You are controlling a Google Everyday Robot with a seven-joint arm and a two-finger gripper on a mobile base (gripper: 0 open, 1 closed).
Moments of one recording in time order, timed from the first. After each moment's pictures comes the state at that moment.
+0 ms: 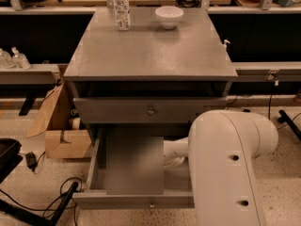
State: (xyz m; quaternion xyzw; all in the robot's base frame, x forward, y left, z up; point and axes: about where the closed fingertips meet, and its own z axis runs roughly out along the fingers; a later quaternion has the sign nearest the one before) arm 0.601 0.052 0.344 -0.54 0.79 0.17 0.25
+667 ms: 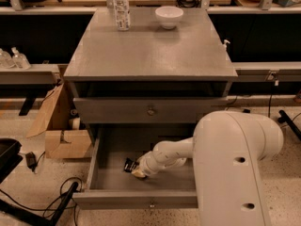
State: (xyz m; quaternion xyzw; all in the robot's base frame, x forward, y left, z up) arm 0.598 0.053 0.349 -0.54 0.79 0.17 0.25
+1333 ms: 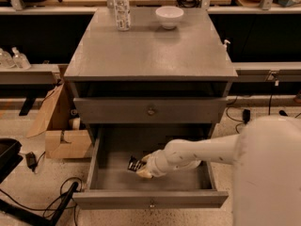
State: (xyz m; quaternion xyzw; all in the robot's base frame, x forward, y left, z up) arm 0.565 0.031 0.418 -0.53 0.78 0.18 0.27
